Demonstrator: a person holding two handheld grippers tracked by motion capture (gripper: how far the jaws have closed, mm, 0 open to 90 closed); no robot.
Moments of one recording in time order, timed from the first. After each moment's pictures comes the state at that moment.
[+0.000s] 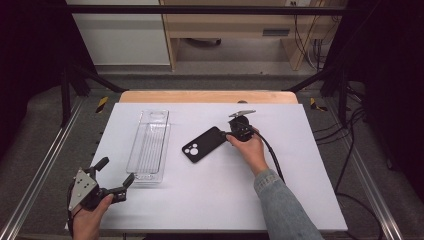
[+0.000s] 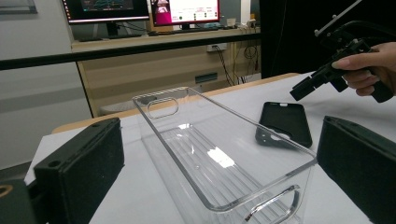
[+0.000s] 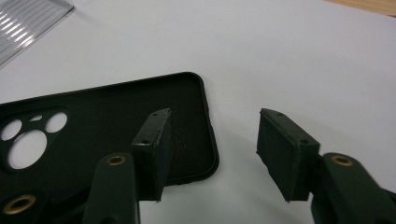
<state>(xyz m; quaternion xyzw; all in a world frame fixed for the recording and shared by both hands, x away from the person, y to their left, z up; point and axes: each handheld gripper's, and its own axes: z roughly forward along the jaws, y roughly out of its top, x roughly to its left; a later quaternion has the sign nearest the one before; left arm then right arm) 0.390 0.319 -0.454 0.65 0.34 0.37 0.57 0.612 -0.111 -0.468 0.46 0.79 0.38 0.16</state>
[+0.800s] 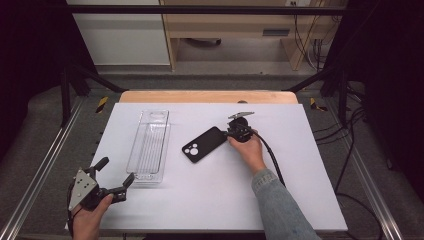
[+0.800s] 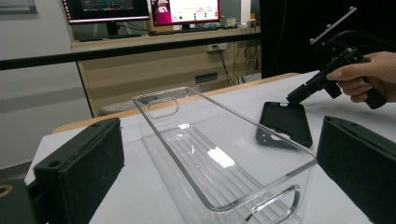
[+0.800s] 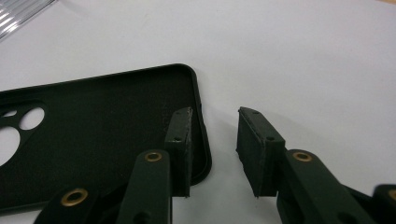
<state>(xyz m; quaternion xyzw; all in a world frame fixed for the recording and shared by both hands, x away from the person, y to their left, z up) 0.391 0.319 -0.454 0.65 0.34 0.37 0.57 0.618 -0.111 -0.481 0.46 0.79 0.37 0.16</state>
